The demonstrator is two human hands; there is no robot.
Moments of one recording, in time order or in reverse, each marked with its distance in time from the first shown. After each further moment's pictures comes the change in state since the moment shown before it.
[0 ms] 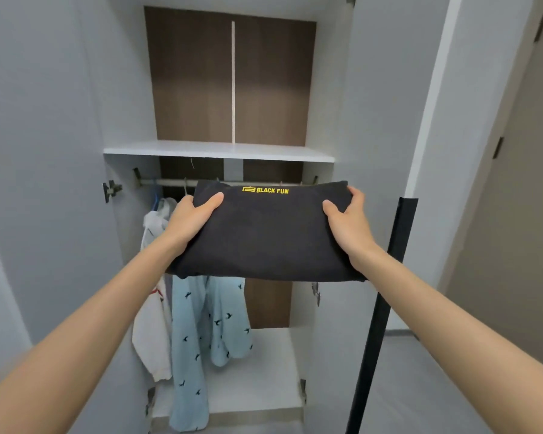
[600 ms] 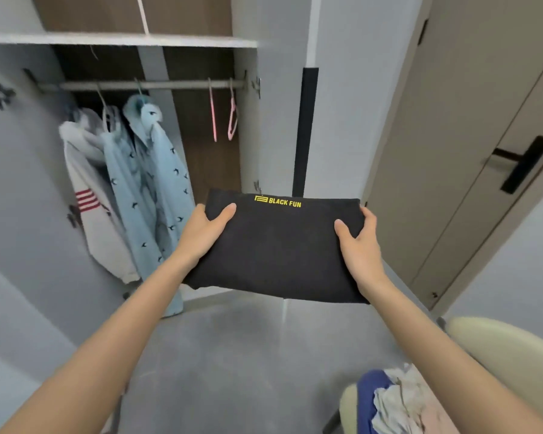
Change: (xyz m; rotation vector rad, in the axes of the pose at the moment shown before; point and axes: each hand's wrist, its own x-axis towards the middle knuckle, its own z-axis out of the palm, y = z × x) left_hand -0.214 -0.088 0.113 0.088 -0.363 -0.153; right_hand -0.238 0.132 -0.127 -0.043 0.266 0.321
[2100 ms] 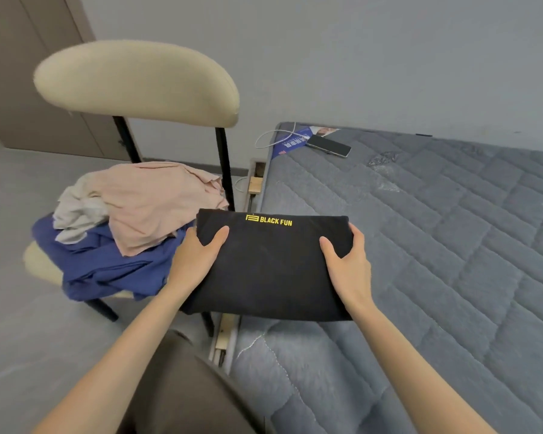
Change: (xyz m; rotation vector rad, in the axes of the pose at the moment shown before) left_hand -0.491 -0.314 0.492 0.223 -1.046 0.352; right_hand -0.548 0.482 -0.323 -0.234 1.165 0.546
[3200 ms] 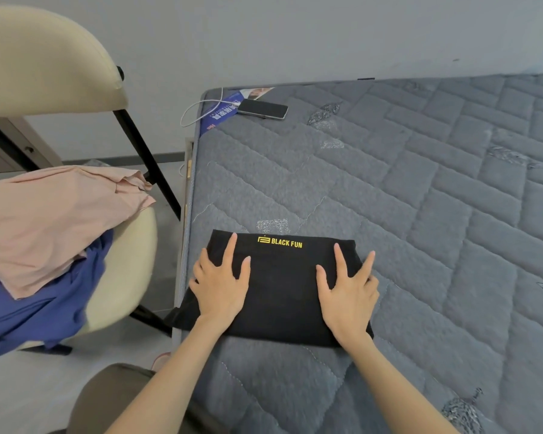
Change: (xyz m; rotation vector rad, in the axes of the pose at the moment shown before) left_hand -0.017 -0.028 0.169 0.712 -0.076 0.198; right_hand 0.016 0.147 -0.025 -0.727 0.210 0.117
